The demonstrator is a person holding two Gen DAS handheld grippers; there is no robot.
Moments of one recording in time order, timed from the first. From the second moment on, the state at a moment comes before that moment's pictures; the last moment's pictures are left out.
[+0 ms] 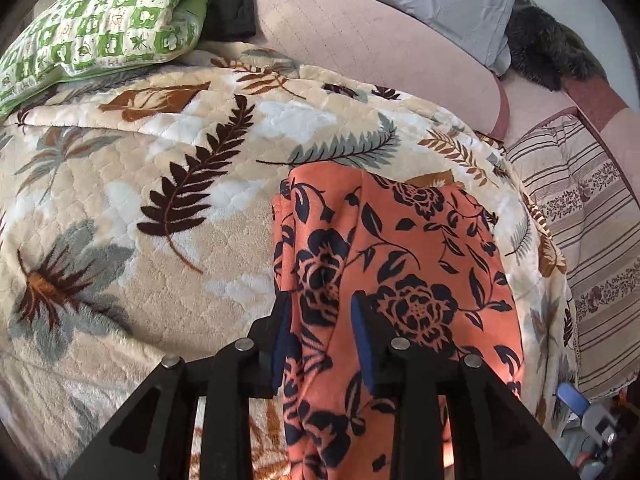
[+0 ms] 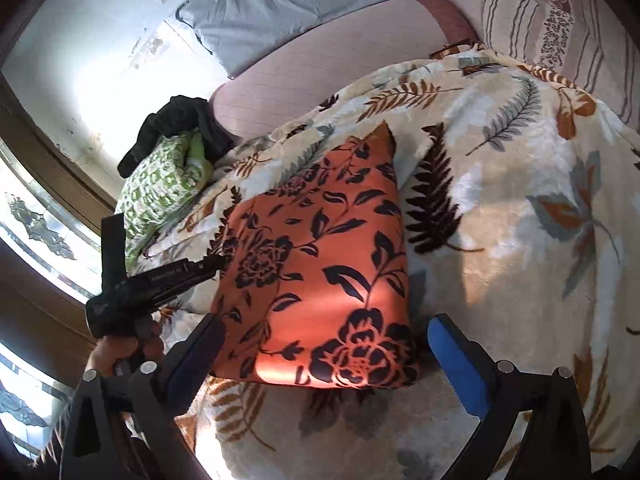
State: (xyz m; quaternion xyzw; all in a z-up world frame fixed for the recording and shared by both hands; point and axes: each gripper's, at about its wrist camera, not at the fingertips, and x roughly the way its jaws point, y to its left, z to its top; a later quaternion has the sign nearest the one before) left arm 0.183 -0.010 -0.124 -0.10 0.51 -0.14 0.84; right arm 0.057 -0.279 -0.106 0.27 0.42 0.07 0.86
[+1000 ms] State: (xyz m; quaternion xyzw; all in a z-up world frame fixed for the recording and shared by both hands) left arm 0.008 -0.007 -0.018 0.02 0.38 -0.05 0.92; right arm -0.017 -0.213 -0.070 0.06 0.44 -0.04 0.90
